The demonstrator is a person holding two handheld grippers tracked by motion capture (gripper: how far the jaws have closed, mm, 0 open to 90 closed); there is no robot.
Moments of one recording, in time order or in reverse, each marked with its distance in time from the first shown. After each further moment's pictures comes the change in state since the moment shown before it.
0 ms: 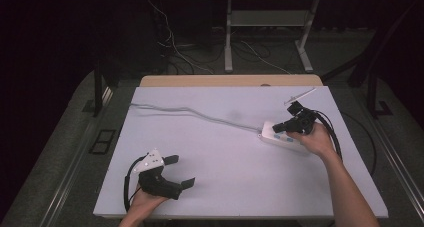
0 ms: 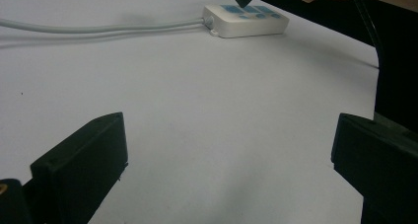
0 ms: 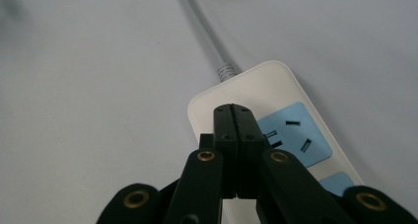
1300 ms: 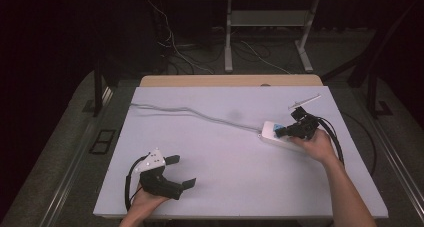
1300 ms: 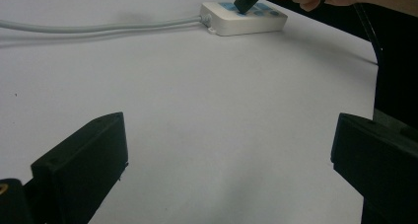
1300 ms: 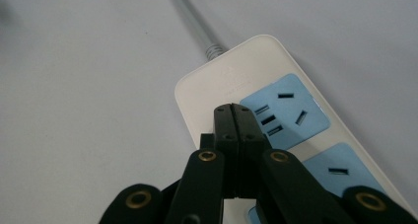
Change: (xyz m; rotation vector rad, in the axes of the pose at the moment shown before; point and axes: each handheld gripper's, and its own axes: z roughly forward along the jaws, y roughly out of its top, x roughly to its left) left arm 0.000 0.001 0.003 0.010 -0.008 0.008; right arm -0.005 -0.021 0.005 -0.039 -0.010 0.042
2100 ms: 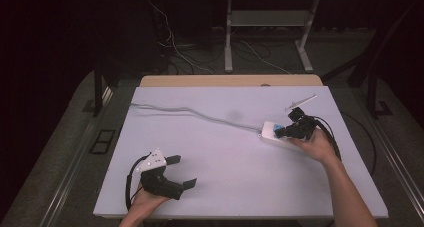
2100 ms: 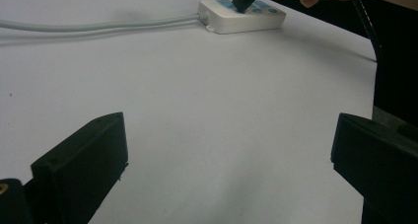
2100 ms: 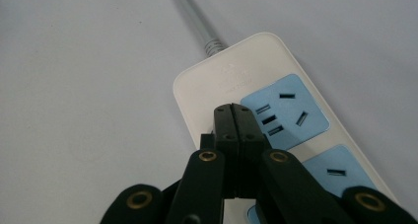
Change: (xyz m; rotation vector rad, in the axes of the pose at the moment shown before) left arm 0.001 0.000 0.002 0.009 -0.008 0.005; right arm 0.008 0.003 0.001 0.037 -0.053 -0.048
